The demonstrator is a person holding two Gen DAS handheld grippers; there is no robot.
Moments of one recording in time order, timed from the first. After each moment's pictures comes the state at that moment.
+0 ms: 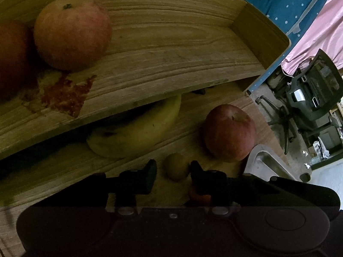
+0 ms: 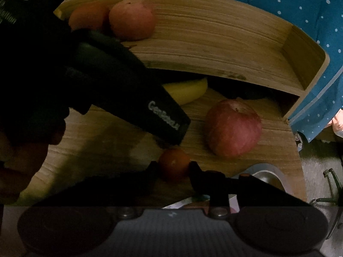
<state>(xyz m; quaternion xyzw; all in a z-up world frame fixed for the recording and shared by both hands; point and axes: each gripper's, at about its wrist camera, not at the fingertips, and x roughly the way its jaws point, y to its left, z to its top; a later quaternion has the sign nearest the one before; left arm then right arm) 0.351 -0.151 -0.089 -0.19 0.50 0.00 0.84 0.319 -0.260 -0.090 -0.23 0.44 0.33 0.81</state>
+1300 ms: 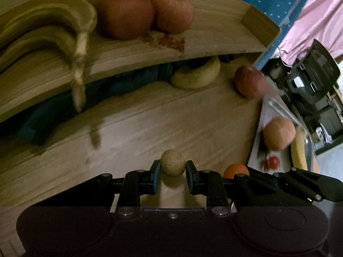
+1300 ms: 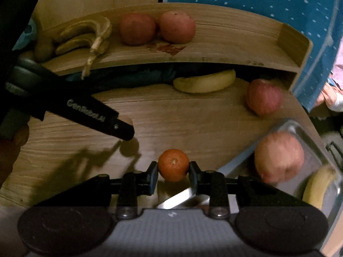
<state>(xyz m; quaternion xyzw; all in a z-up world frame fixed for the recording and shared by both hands) 0.201 -0.084 -0.065 -0.16 0.51 0.00 0.85 0.197 -0.243 -0.072 -0.15 0.44 0.29 0.84</state>
